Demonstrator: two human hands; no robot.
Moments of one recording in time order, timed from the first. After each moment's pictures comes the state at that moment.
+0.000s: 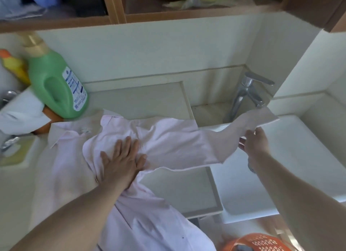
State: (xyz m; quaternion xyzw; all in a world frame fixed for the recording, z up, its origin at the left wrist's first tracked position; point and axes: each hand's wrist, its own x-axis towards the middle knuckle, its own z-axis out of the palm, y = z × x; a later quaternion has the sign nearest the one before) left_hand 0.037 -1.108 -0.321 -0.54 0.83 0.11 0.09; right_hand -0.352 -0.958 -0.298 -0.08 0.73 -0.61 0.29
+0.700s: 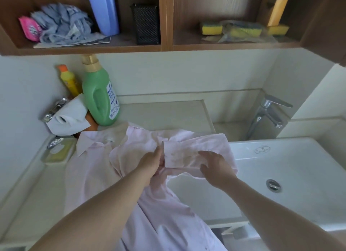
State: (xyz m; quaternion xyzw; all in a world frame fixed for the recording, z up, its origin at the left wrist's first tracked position) left_hand 0.039 -1.112 -0.265 -0.63 0.52 0.56 -0.15; right_hand -0.174 -0.994 -0.270 -0.55 0.80 -0.15 0.18
